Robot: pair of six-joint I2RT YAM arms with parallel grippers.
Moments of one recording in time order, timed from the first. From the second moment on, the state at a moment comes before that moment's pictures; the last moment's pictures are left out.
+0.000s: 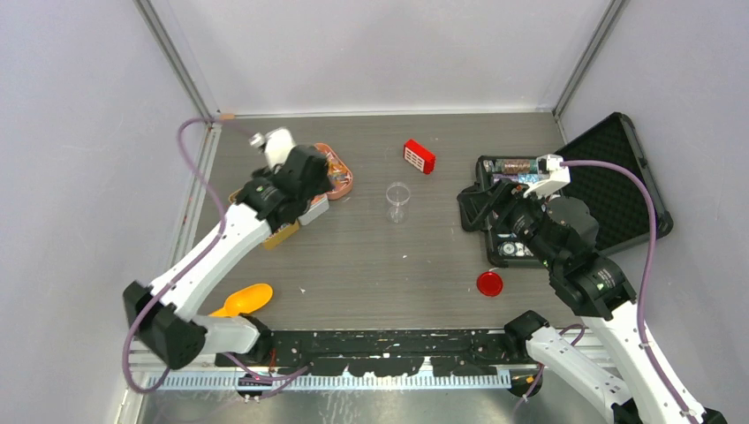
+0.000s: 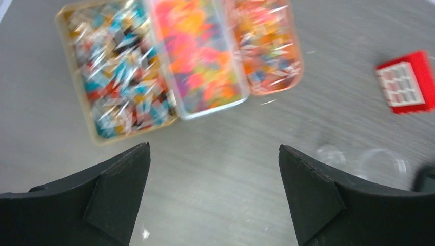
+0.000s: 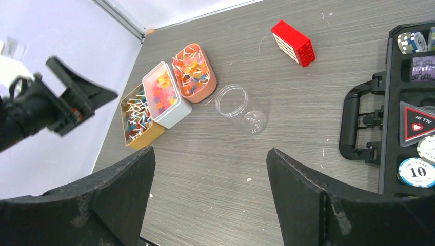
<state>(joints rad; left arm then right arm) -0.63 1.32 1.31 -0.73 -0.67 -0.72 0.50 0.65 1.00 -0.55 0.09 0.57</state>
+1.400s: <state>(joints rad) -0.19 0.96 0.63 -1.19 -0.46 -1.73 0.50 0.64 0.96 -0.50 0.08 0.58</state>
